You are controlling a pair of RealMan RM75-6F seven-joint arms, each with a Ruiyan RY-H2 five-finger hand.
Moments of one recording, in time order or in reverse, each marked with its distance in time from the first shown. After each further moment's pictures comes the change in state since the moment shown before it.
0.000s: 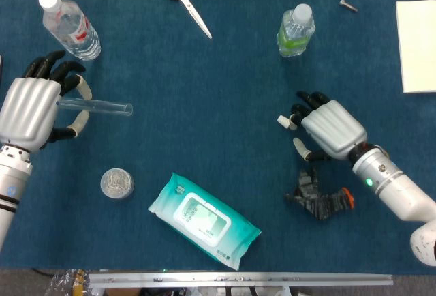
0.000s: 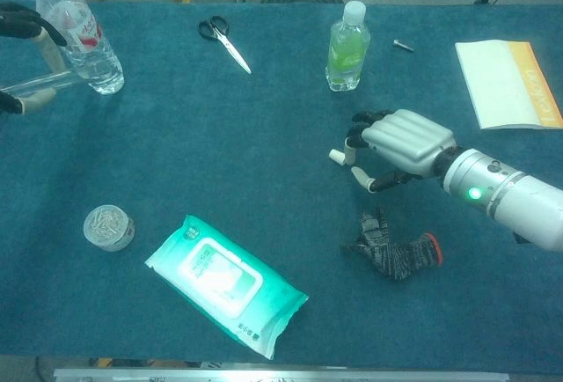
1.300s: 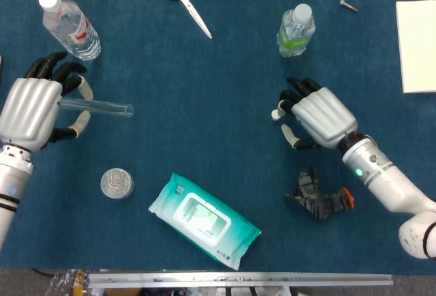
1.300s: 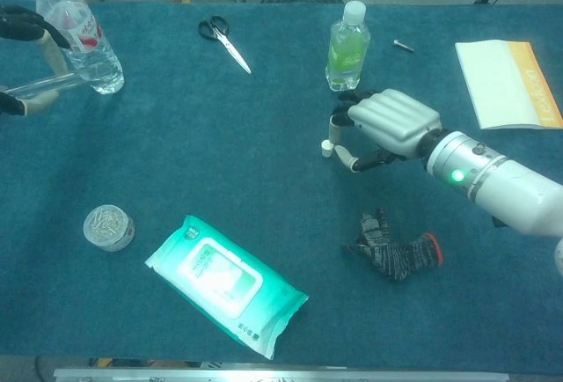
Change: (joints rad) left arm 0.004 -0.005 -0.006 0.012 0.009 -0.015 -0.015; right arm 0.032 -0.027 0.049 0.001 0.013 0.035 0.028
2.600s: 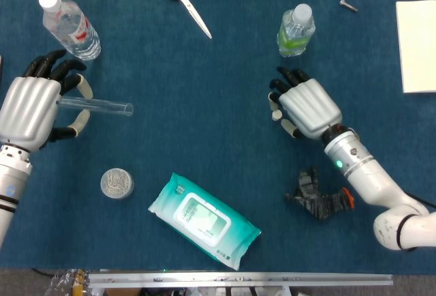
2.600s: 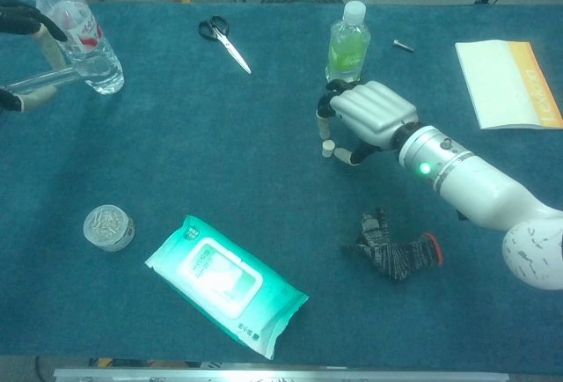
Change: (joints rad) left arm 0.005 0.013 -0.007 -0.019 0.005 0.008 0.001; right arm 0.039 -0.125 0.053 0.098 0.091 0.020 -0.082
